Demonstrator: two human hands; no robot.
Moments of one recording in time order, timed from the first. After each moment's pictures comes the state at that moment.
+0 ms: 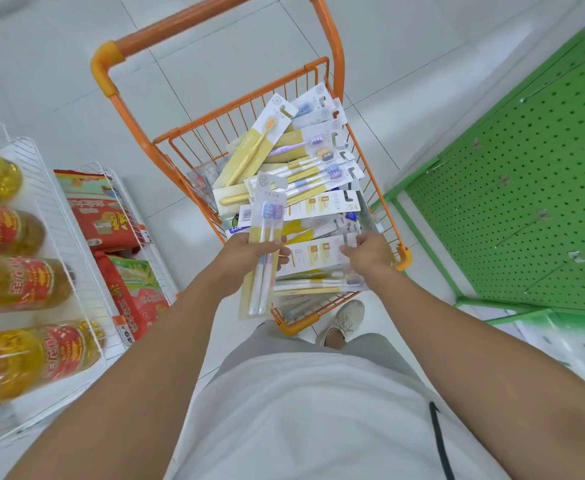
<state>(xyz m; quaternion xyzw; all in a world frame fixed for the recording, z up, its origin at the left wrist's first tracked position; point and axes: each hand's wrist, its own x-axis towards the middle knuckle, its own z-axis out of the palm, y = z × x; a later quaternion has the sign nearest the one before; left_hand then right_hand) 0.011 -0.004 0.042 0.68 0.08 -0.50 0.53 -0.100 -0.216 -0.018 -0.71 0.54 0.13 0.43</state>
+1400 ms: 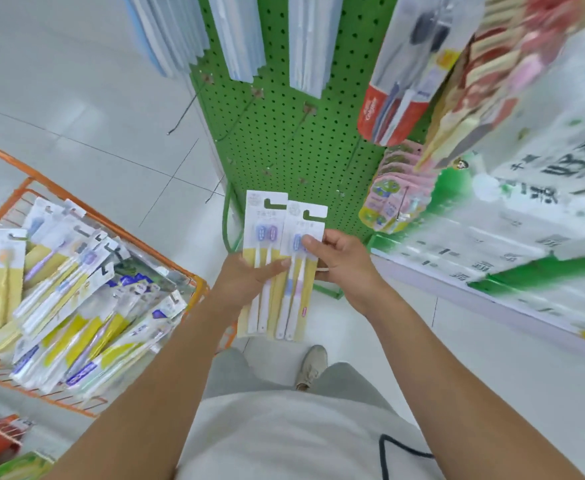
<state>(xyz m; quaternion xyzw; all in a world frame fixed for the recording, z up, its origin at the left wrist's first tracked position) -0.270 -0.295 0.110 0.69 -0.21 -0.54 0.44 -0.432 -0.379 0.121 -0.48 0.49 -0.22 0.70</state>
